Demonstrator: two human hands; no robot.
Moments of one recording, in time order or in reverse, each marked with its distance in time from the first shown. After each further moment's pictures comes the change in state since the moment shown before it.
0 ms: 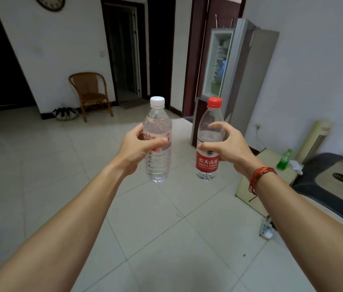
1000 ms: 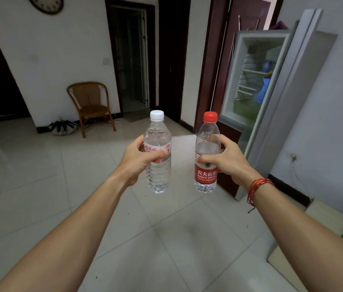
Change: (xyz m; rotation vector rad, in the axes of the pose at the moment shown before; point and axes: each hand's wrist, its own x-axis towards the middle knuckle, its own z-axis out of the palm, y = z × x) left_hand 0.513 -0.132 -0.037 -0.016 0.104 -0.064; right_hand 0.537 0.089 0.064 0.056 -0.094 0.037
